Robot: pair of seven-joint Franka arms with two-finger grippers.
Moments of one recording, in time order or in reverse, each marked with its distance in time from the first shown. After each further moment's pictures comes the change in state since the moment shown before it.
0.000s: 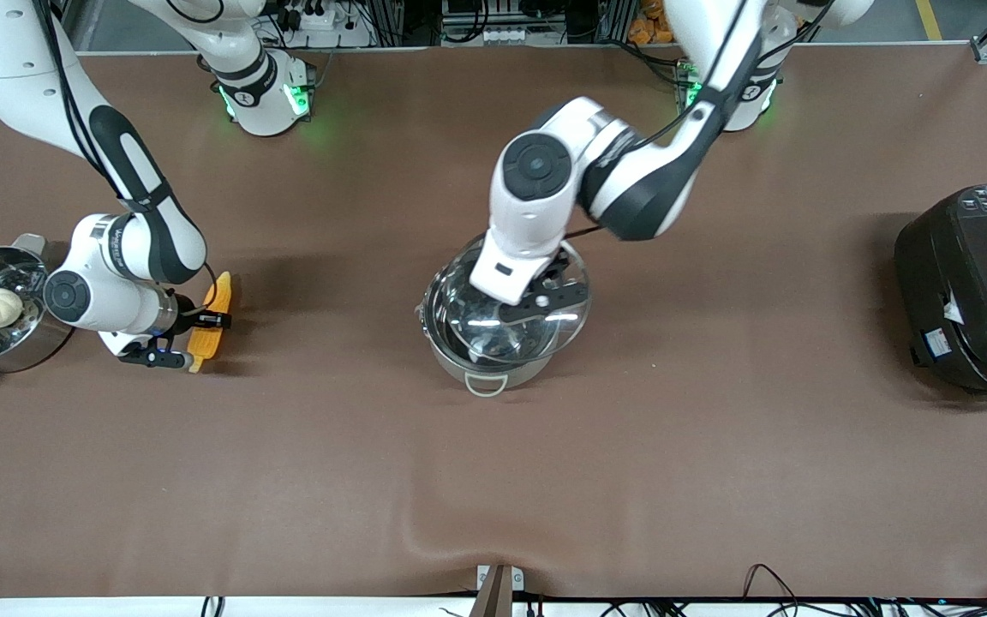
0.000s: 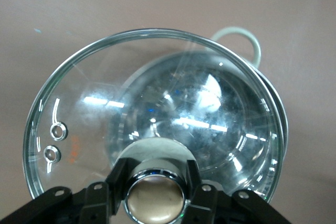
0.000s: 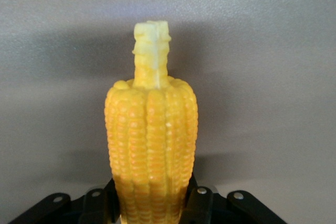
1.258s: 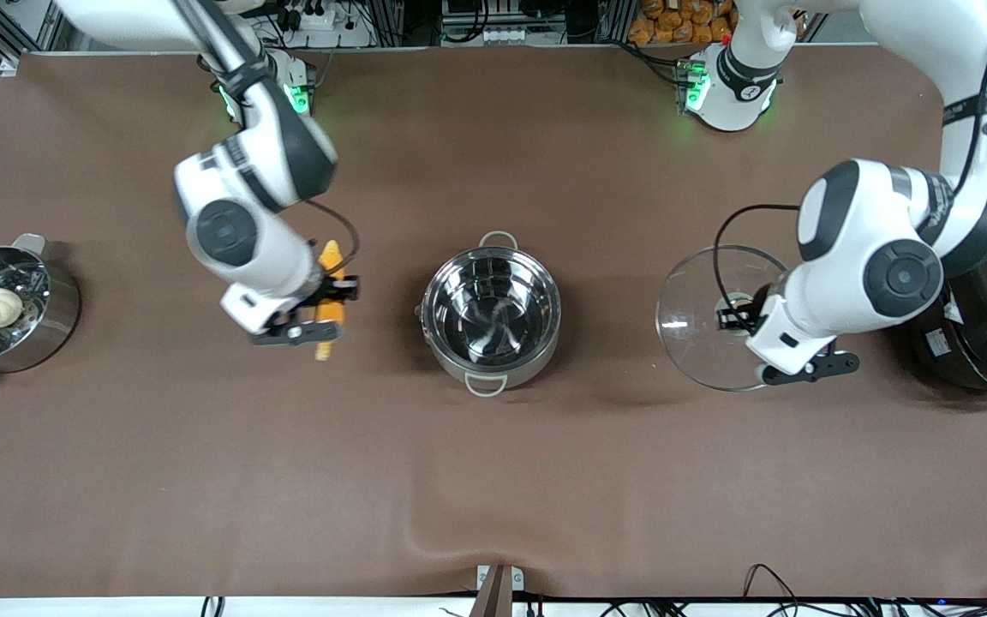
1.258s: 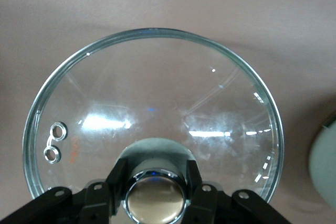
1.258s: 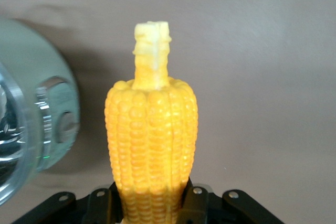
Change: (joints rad) left arm 0.496 -0.186 0.006 -0.374 0.003 -0.021 0.637; right arm 0.316 -0.106 0.297 0.396 -0.113 -0.440 0.395
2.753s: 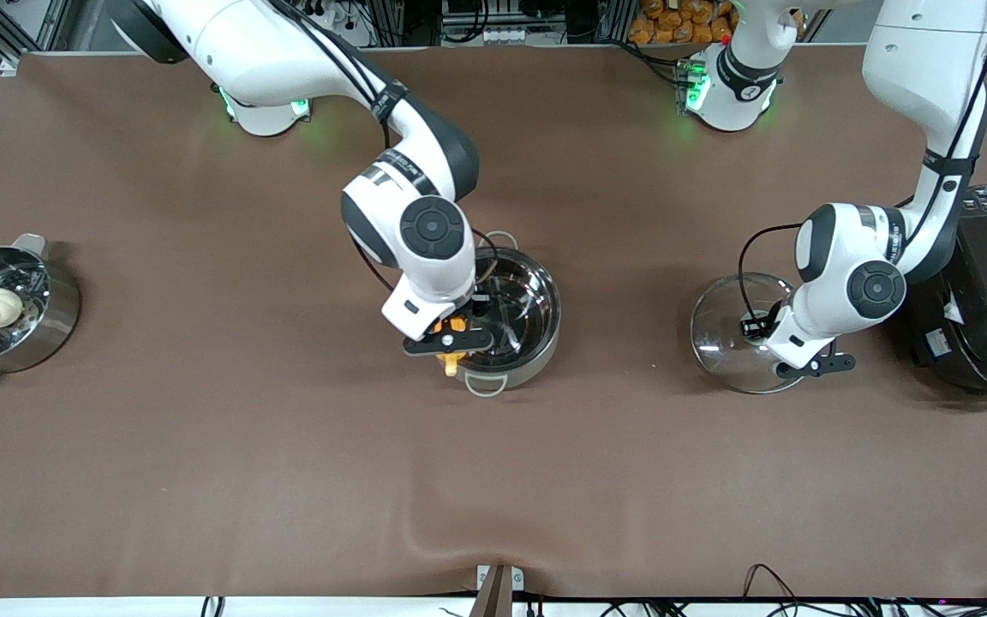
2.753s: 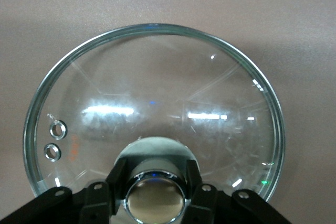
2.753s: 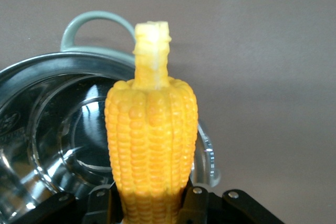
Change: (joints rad) left arm 0.133 0.040 -0.003 -0.380 0.101 0.480 0.115; right arm 0.320 0.371 -0.058 0.485 -0.104 -0.050 0.300
